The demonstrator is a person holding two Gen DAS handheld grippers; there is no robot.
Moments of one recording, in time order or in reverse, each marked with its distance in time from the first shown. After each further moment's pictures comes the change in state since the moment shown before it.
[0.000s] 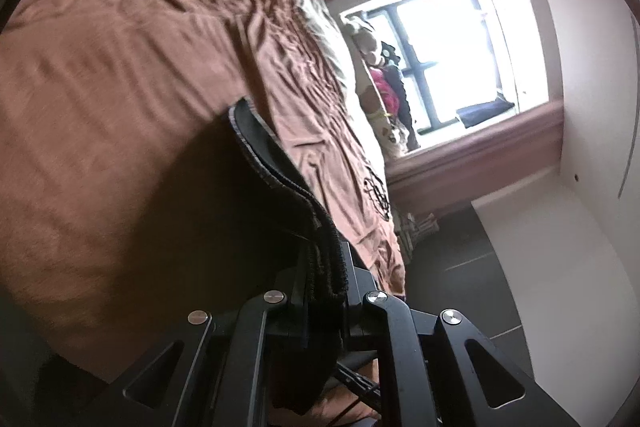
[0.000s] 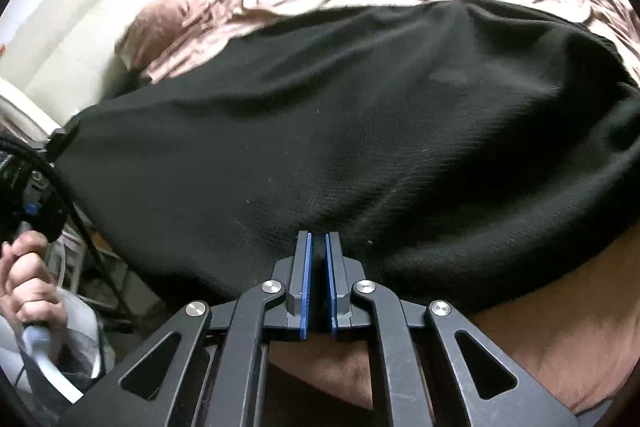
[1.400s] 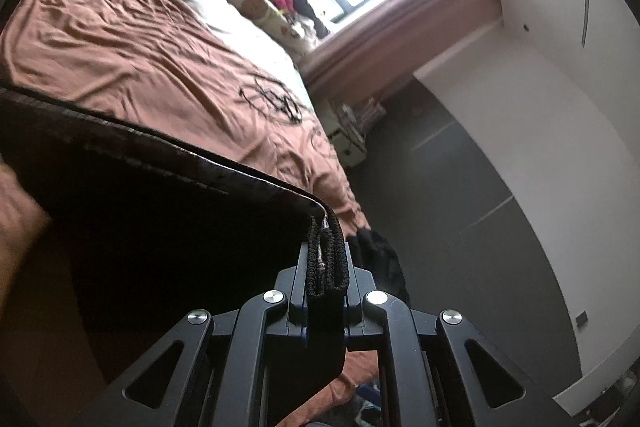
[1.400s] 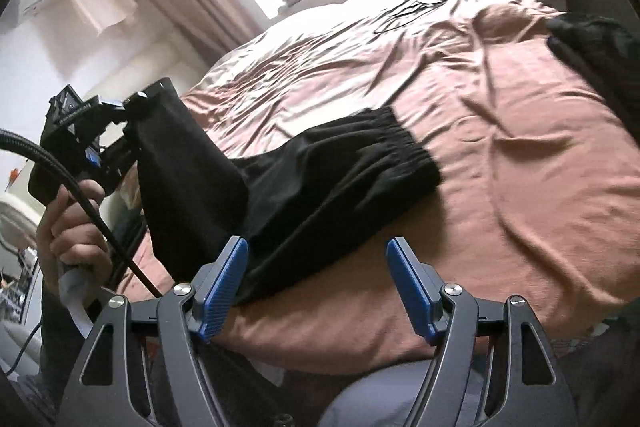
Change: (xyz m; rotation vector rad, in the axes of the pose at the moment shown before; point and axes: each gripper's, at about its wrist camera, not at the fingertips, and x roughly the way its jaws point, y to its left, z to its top) left arm 0.212 -0.218 -0.080 0.378 0.356 -0.135; right arm -0.214 -0.126 -0.105 0.259 -0.399 -0.023
